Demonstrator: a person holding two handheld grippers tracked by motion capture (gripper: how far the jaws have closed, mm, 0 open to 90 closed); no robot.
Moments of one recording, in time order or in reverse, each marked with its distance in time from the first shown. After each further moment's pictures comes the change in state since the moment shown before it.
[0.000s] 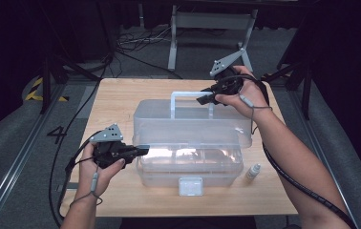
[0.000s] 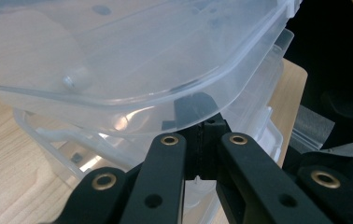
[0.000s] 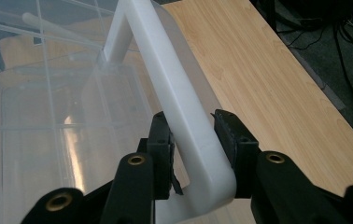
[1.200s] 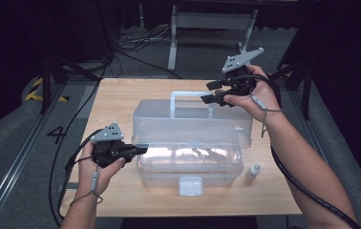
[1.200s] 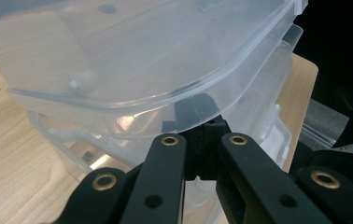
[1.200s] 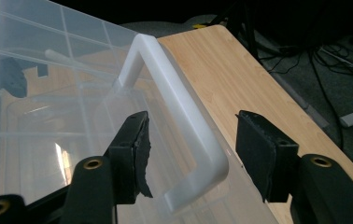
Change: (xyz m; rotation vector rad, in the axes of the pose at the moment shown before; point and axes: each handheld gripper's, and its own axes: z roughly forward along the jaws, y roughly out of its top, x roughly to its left) left arm -0.001 0.006 -0.002 0.031 0.031 0.029; right arm 0.014 -0.007 -0.033 -0.139 -0.061 0.033
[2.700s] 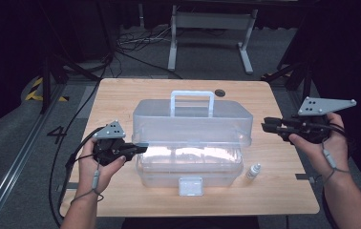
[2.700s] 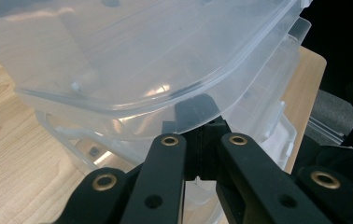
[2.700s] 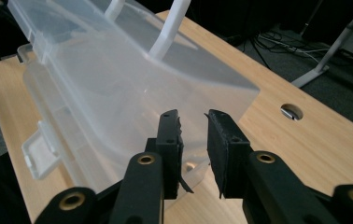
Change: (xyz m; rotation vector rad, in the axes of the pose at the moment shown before) left arm -0.002 0.006 -0.001 0.034 0.024 0.001; right arm 0.055 -0.124 -0.120 -0.065 -0.200 0.145
